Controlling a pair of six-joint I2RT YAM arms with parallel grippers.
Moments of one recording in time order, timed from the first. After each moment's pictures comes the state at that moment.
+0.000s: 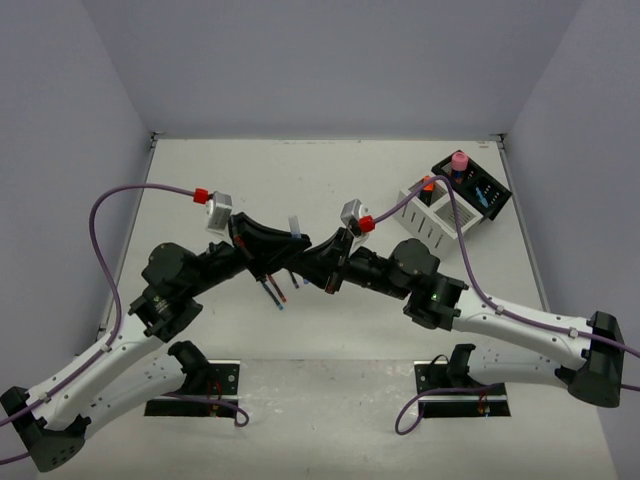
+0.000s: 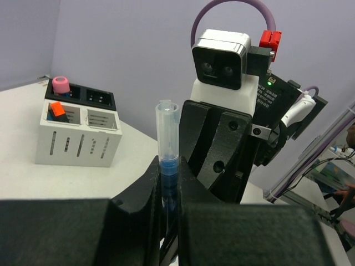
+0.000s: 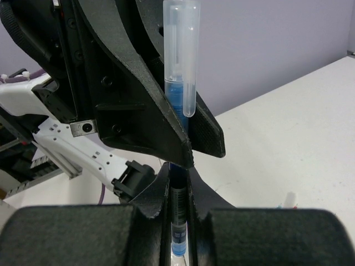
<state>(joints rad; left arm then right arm) -0.77 0.71 0.74 0.27 0.36 -0.56 1.11 1.07 0.85 0.37 -0.15 0.36</state>
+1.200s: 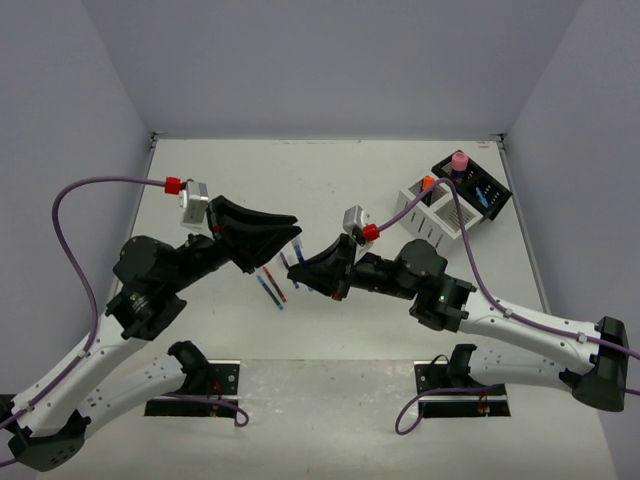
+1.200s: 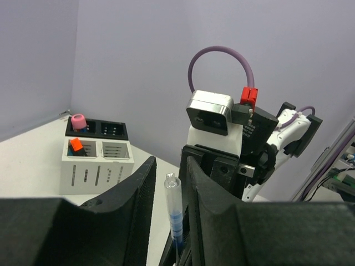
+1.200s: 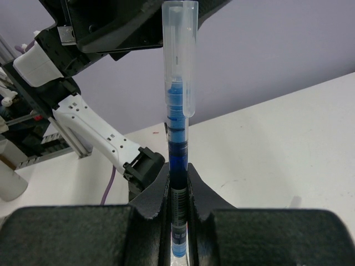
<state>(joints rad) -0.77 0.71 0.93 0.15 0.33 -0.47 1.11 1.03 0.85 0.33 -0.26 0.31</state>
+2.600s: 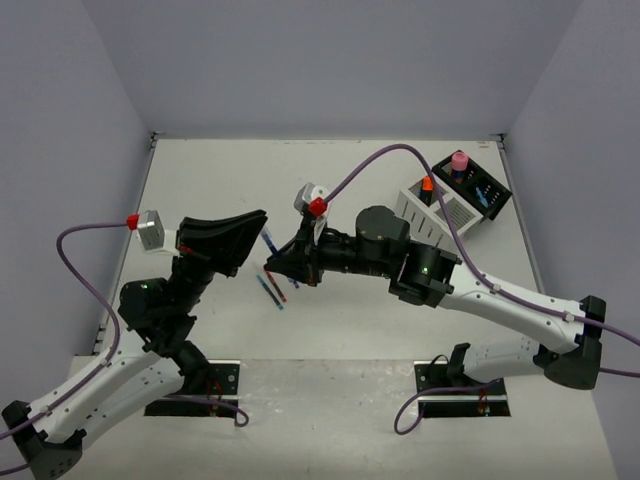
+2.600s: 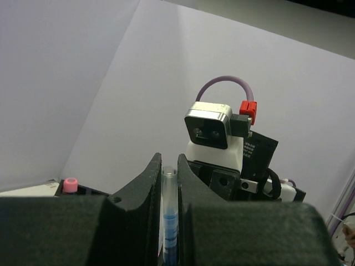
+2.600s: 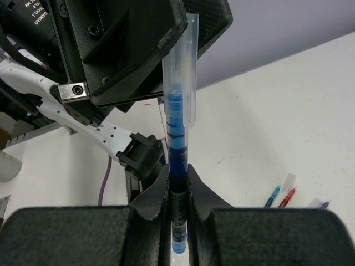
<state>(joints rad) -0.76 0.58 0.55 0.70 0.08 -0.68 1.14 1.26 1.28 -0.09 -0.23 0.25</state>
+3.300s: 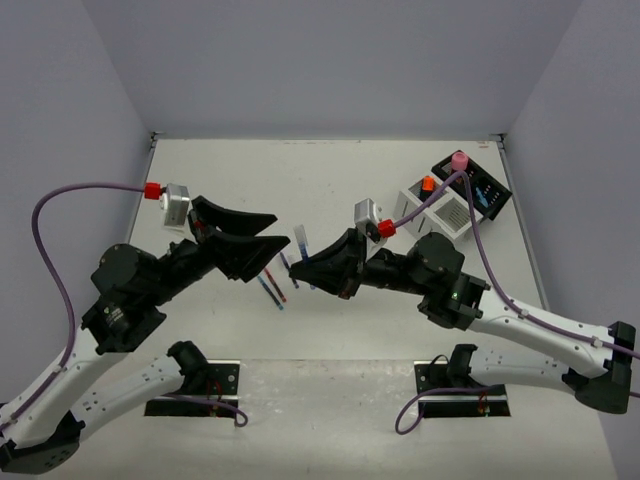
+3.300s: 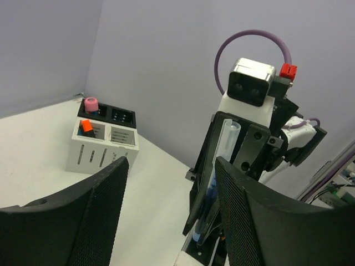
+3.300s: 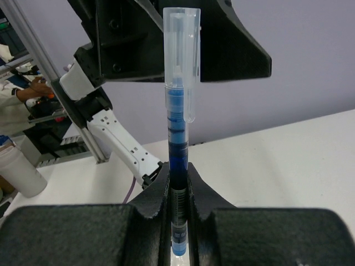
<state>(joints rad) -0.81 0.64 0.99 -0.07 0.19 -0.50 1.11 1.01 0.95 0.28 -0.33 0.30</state>
